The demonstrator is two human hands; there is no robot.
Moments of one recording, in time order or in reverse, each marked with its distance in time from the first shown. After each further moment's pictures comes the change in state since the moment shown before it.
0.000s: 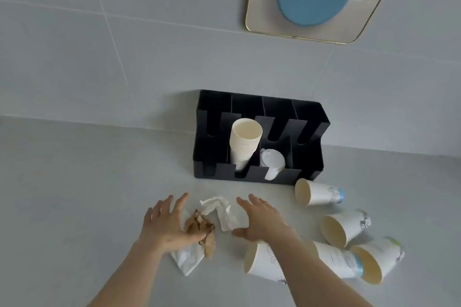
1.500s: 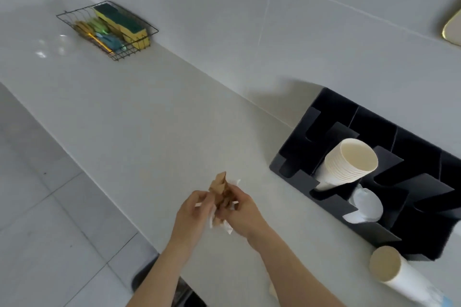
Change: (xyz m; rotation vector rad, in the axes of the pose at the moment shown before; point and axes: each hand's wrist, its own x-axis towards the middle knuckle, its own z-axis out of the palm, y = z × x) left_hand -0.081 -0.008 0.036 -1.328 0.594 -0.482; right_hand 0.042 -0.127 0.041 0.793 -0.315 -0.378
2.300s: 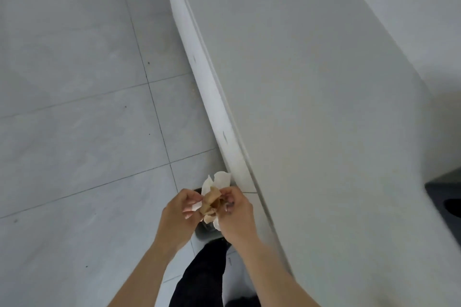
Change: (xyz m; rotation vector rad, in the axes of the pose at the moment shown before) left_hand -0.051 -0.224 -0.185 -0.044 0.393 -0.247; right_hand 0.010 0.096 0.261 -0.361 -0.222 -0.035
